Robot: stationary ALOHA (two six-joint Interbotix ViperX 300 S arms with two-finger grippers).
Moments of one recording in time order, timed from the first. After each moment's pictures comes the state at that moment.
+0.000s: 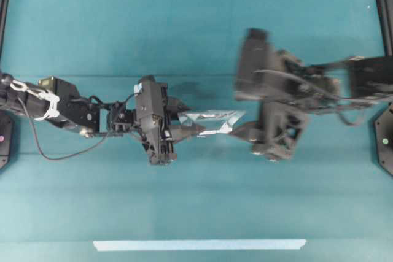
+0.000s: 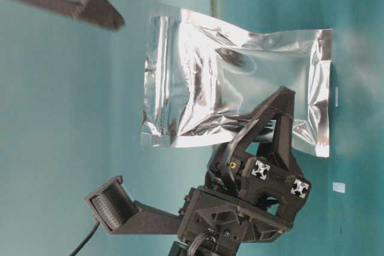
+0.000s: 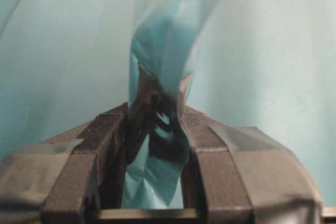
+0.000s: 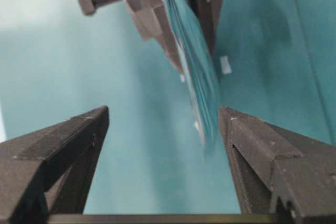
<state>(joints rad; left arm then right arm) 0.04 0.30 0.77 0.01 -0.71 -0.09 0.02 -0.32 0.54 -0.06 0.63 0.30</state>
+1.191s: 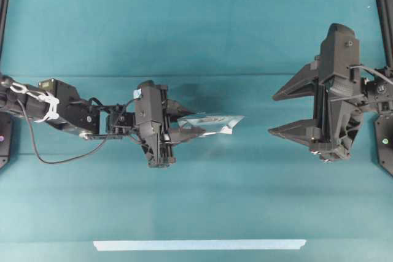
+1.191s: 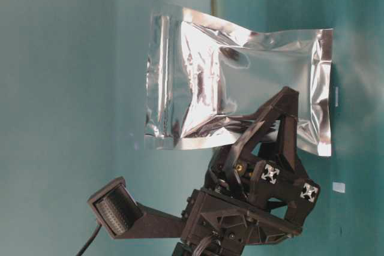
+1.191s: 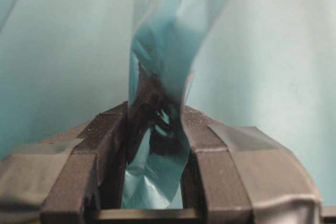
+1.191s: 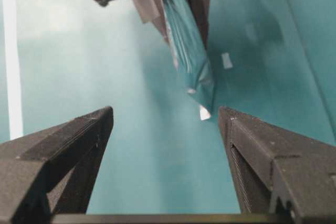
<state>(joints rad) 0.03 0.30 0.77 0.01 -0.68 -0.06 0.02 -0.58 0.79 -0.06 0.46 0.30</state>
